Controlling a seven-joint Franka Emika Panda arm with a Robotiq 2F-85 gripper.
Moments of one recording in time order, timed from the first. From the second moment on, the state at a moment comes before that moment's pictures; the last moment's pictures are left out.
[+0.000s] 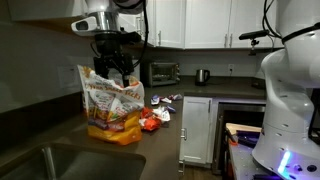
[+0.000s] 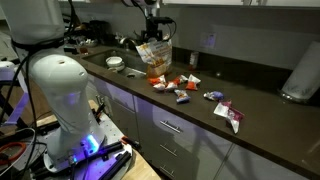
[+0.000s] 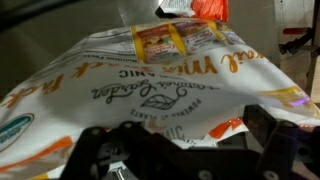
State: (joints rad) arm 0.17 0.12 0.15 -1.92 -0.05 1.95 -1.11
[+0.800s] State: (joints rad) arm 0.17 0.12 0.15 -1.93 -0.20 2.03 -1.14
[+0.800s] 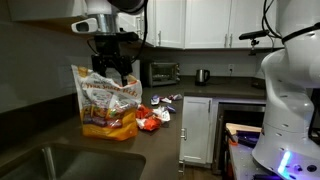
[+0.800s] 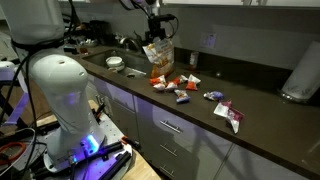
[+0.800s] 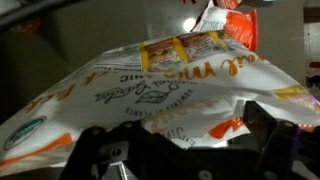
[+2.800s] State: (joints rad) arm 0.17 0.08 0.15 -1.95 -0.21 2.03 -1.17
